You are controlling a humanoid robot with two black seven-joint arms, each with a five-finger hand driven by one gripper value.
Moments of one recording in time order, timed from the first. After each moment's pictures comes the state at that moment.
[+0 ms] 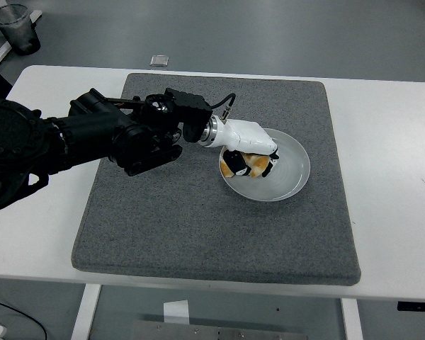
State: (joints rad) left arm -1.37 0.00 0.40 -0.63 1.26 0.02 -0.52; right arm -0.03 0.00 -0.04 0.10 0.06 0.10 0.17
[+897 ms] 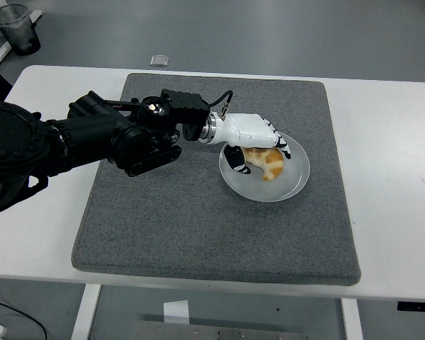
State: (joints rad) left arm -1.35 0.00 0.39 -0.62 1.25 0.12 -0.51; right arm -0.03 0.00 -0.04 0.10 0.06 0.10 0.18
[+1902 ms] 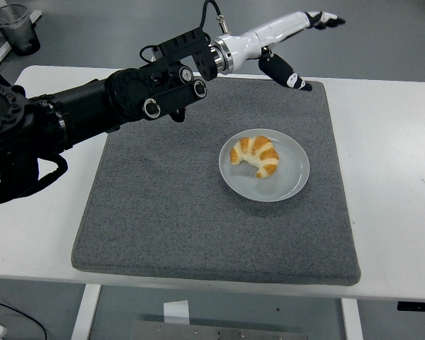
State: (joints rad) left arm -1.43 0.00 0.08 -0.58 0.52 0.10 -0.50; right arm -0.03 0.00 -0.05 0.10 0.06 0.10 0.18
